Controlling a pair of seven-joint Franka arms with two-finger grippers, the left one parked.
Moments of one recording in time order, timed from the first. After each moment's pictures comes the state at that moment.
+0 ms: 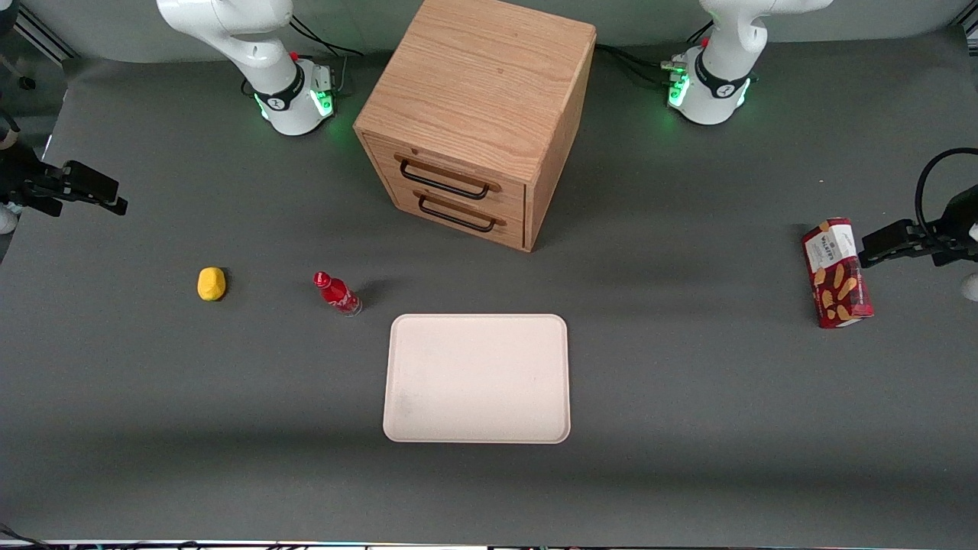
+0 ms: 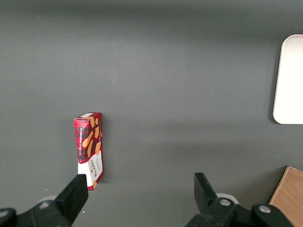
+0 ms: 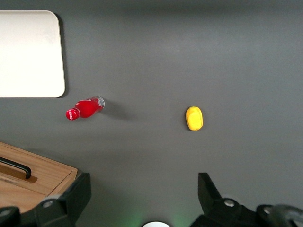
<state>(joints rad) 0.00 -0.02 -0.03 -1.55 0.00 1.47 0.00</state>
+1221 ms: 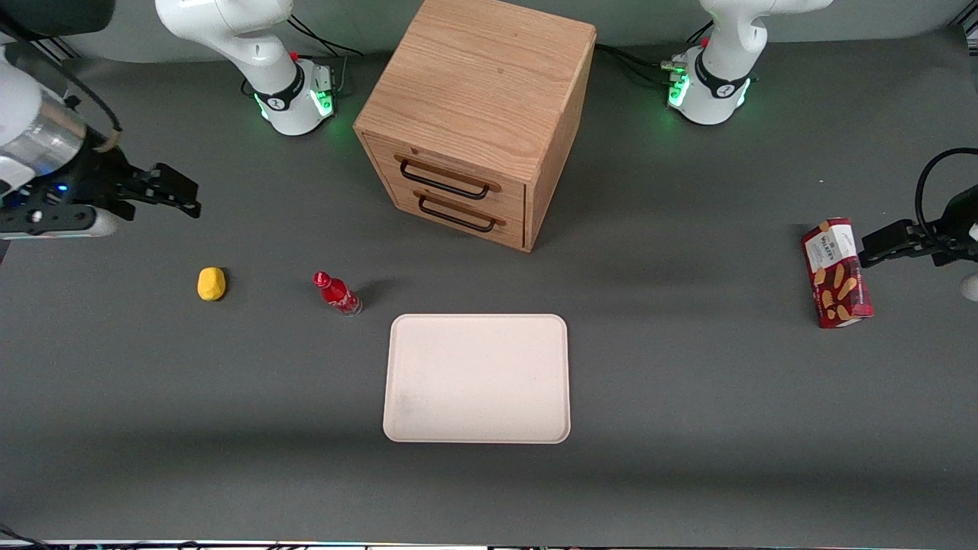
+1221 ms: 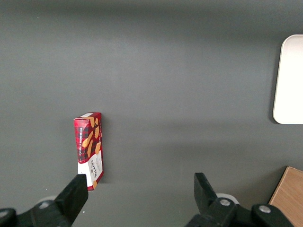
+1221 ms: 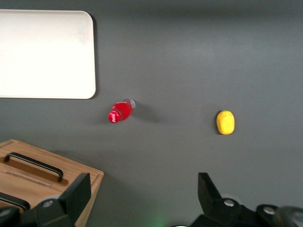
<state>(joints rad) 0.24 0.03 -0.05 -1.51 0.00 1.49 0.21</state>
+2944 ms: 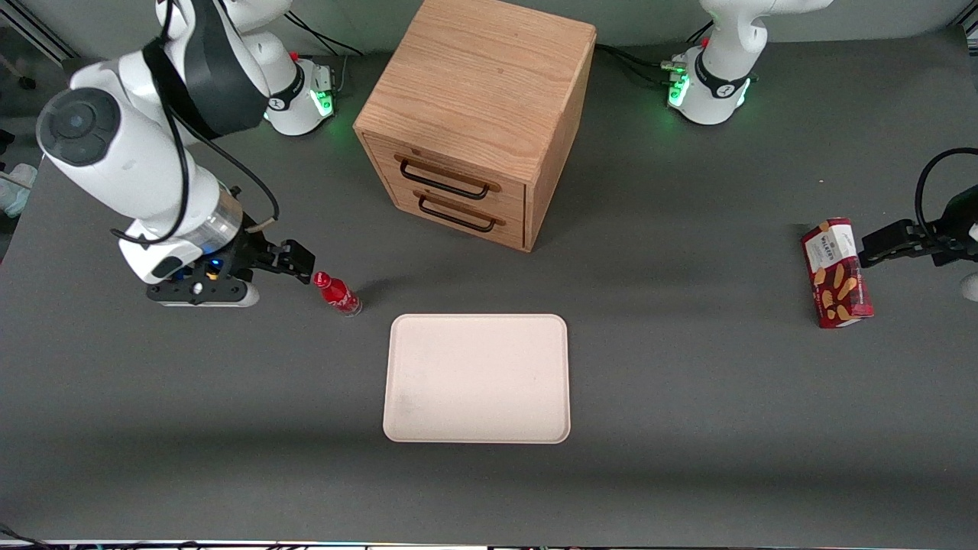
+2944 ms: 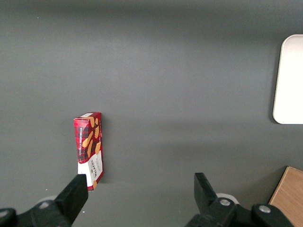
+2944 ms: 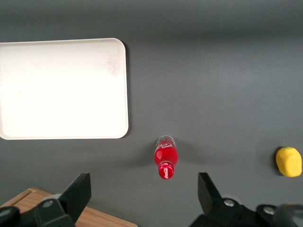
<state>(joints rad) 0.40 0.17 -0.09 -1.66 0.02 1.89 0.37</state>
